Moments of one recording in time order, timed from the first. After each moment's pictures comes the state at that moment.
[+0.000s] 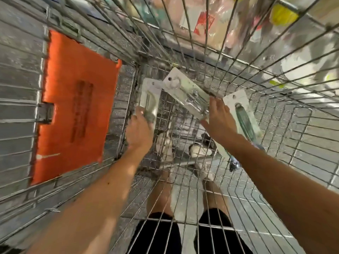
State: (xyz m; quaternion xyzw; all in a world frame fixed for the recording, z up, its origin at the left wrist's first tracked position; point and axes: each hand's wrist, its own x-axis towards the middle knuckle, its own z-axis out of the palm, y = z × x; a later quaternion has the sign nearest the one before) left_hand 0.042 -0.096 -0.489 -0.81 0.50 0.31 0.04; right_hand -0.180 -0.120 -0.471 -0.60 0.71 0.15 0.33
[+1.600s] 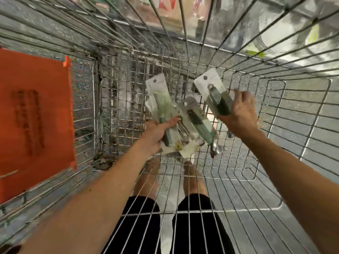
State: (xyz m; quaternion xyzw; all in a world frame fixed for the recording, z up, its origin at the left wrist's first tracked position) left_hand -0.056 -0.083 -0.505 -0.63 0.00 0.77 -0.12; right_hand -0.299 -0.080 -0.485 -0.50 0.80 0.14 0.31
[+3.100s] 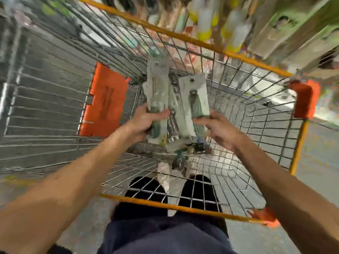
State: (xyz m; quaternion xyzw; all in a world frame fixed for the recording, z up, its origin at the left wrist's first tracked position) left_hand -0.035 -0.075 -0.262 -0.66 0.25 0.68 -0.21; right_hand -0.265 -0.056 -0.292 -0.26 0.56 -0.19 0.76
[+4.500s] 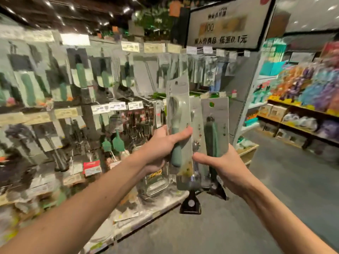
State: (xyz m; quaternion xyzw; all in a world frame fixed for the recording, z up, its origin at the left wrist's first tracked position) left_hand -0.597 0.246 0.204 -0.11 0.64 0.74 -0.15; right_hand -0.672 0.407 0.183 -0.34 0.63 -0.67 0.17
